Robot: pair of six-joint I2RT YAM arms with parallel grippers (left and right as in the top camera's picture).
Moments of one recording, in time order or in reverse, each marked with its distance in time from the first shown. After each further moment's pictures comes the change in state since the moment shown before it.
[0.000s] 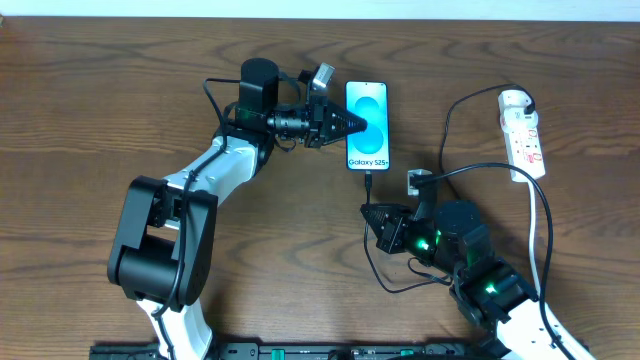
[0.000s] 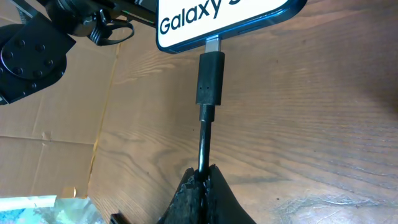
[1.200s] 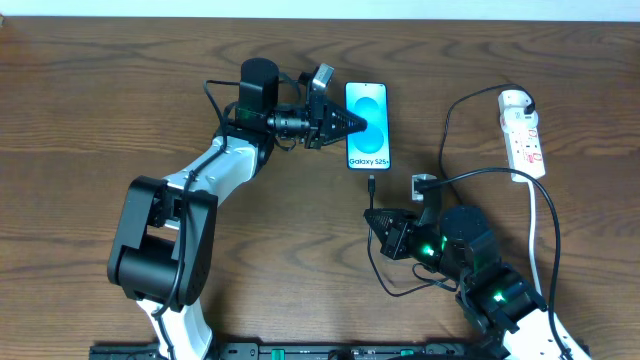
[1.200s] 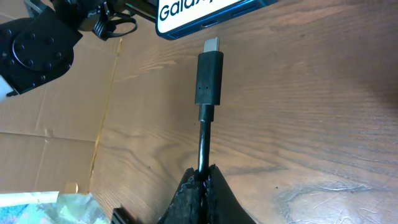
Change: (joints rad) left arm 0.000 0.000 0.000 0.002 0.000 -0.068; right arm 0.000 -0.071 0.000 -0.076 -0.003 0.000
